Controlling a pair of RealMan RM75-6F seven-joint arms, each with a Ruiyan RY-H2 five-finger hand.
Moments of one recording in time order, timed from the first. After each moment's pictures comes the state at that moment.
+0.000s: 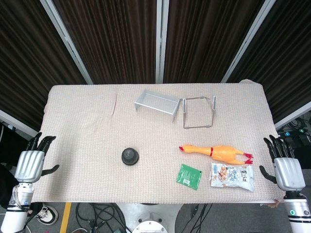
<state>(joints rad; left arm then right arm) -0.16 -1.27 -0.07 -1.59 1.45 1.44 0.19 0.10 -1.16 0.07 -1.53 -1.48 1.44 -0.03</state>
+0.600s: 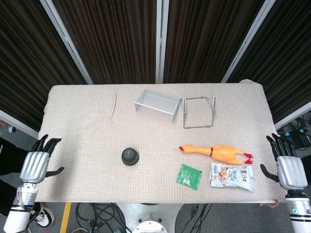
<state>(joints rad) -0.18 -1.28 -0.05 -1.60 1.45 1.40 0.14 0.11 -1.13 0.08 -1.58 -1.46 1.43 0.04</state>
